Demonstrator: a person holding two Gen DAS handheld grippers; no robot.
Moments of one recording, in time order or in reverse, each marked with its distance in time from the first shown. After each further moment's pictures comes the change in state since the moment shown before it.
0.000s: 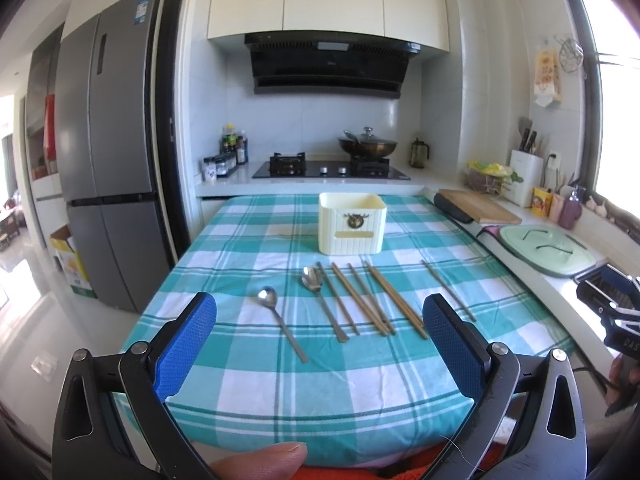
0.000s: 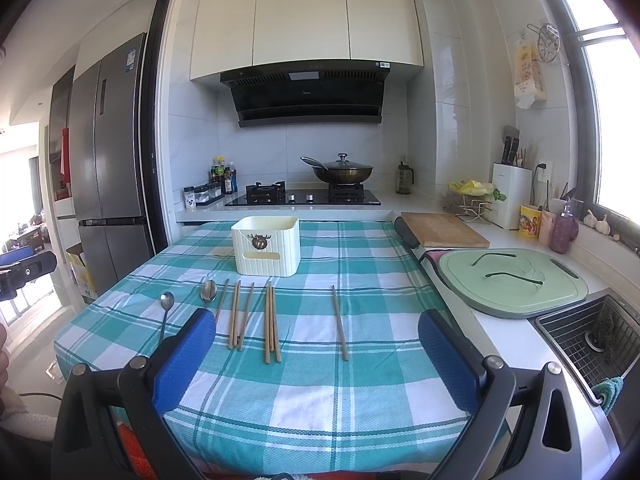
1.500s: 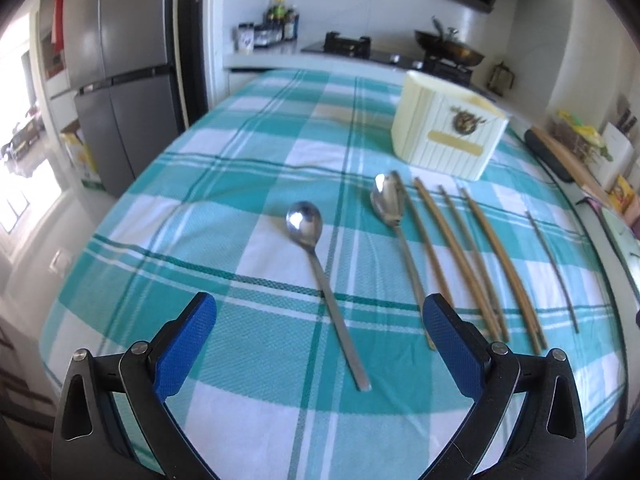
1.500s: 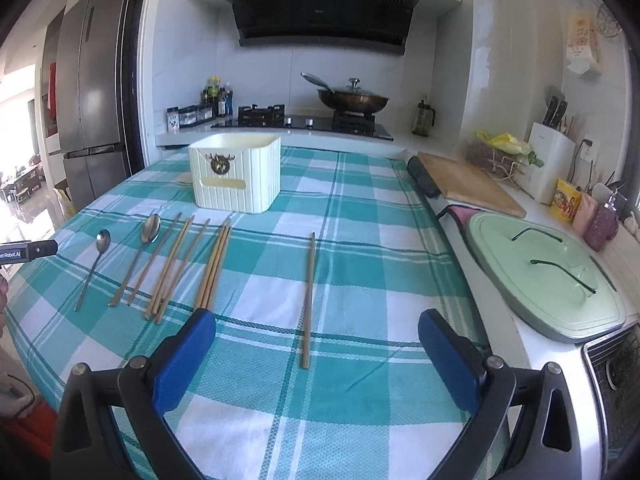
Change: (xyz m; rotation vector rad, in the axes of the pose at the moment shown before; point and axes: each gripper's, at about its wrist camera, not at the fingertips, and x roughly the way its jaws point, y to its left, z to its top) left arm 0.245 0.063 -0.047 -0.192 0.414 0.141; right arm 0.181 -0.042 -0.014 -0.106 0.283 0.014
